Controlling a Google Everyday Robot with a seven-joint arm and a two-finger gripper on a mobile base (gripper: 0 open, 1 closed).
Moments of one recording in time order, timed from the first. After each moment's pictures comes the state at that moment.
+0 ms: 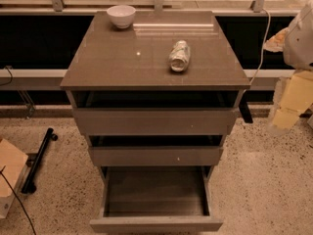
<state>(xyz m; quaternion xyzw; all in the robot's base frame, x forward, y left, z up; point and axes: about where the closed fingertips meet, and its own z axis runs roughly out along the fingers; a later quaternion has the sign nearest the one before) 0.438 -0.216 0.977 -0.60 0.78 -0.04 0.16</state>
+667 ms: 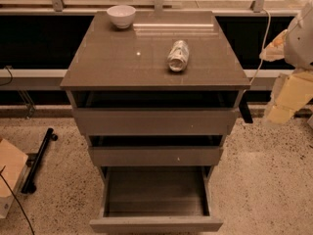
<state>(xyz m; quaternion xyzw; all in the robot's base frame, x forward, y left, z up) 0.438 -0.216 0.980 -0.60 0.78 -0.04 0.16</state>
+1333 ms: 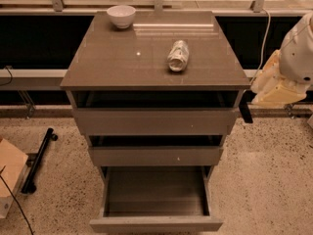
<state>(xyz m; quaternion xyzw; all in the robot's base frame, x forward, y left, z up) 0.437 -0.212 0.964 -0.61 0.77 -0.04 0.18</state>
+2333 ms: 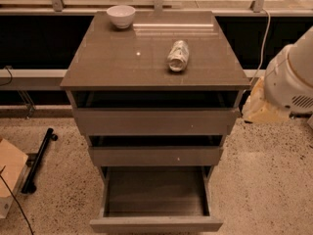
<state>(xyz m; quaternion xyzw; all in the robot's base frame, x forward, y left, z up) 0.433 -0.203 0.920 -0.62 0.76 -0.05 0.18</state>
